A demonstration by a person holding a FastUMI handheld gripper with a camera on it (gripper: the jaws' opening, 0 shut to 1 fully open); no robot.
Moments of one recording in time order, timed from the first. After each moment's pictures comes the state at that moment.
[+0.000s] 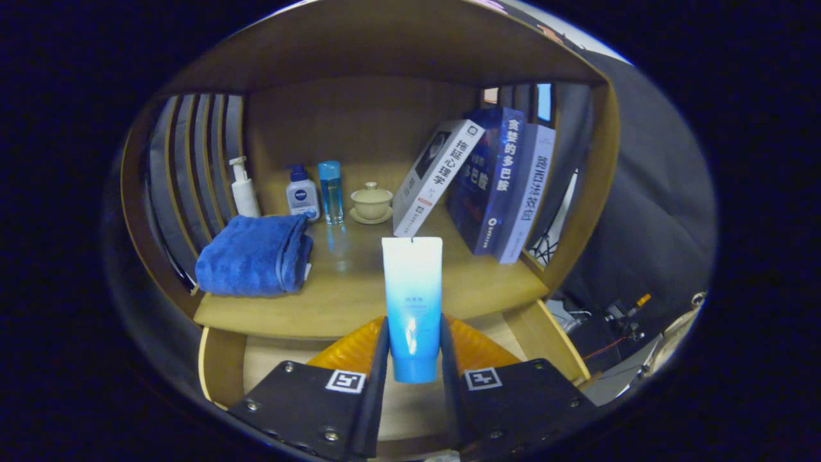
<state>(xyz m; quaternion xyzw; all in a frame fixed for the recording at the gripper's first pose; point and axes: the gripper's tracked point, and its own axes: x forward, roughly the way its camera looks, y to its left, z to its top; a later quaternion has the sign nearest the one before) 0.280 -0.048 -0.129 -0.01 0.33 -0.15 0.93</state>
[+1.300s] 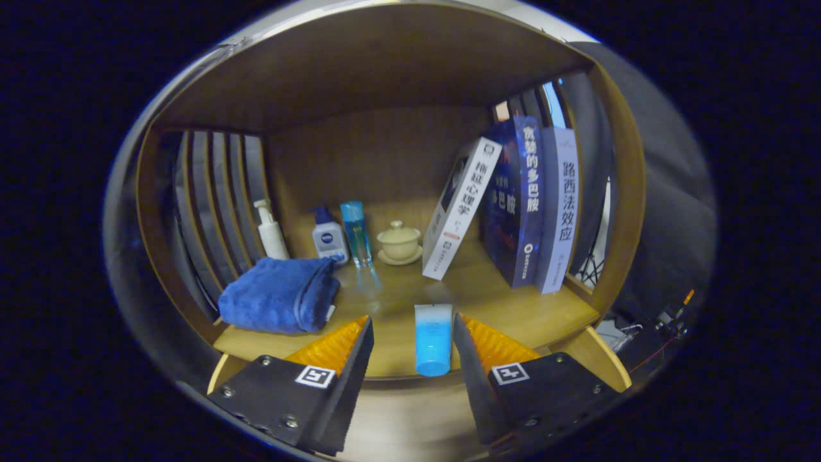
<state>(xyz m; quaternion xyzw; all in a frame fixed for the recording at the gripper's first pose) 0.302 -0.045 -0.108 0.05 0.19 -0.08 0.98</state>
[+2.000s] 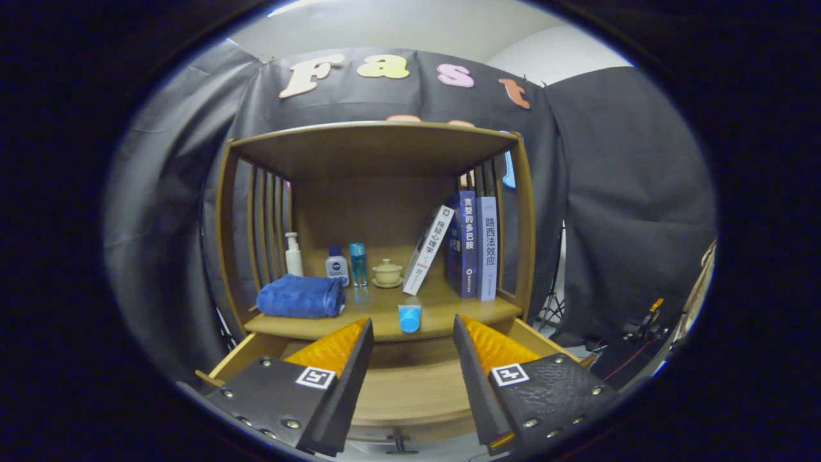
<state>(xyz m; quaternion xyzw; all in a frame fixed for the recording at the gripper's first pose) 0.133 -0.026 -0.068 0.02 0.08 -0.12 0.99</state>
